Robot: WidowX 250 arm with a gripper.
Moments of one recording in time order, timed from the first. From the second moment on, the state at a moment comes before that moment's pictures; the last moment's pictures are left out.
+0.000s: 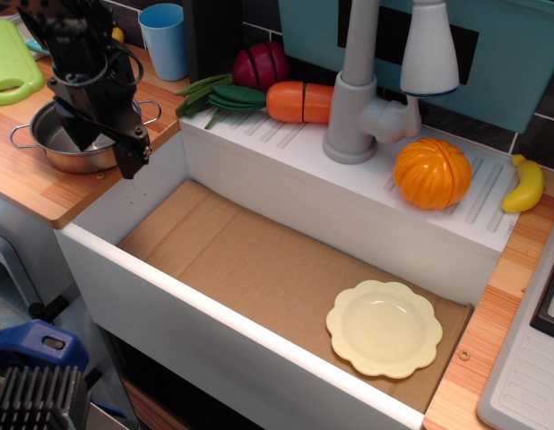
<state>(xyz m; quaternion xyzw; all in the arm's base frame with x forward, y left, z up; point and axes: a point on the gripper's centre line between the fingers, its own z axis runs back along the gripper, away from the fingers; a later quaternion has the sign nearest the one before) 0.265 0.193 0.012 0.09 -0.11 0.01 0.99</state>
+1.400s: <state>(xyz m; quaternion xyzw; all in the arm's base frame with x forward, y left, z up) 0.279 0.113 0.037 0.13 -0.09 -0.01 0.99</state>
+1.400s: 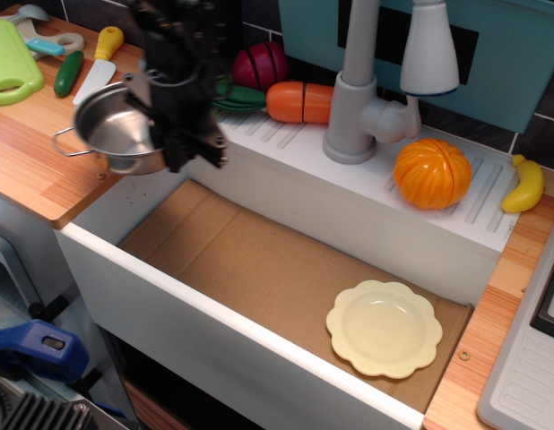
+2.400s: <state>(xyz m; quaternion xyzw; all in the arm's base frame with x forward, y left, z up) 0.290 0.060 0.011 0.07 -0.13 0.07 0.99</state>
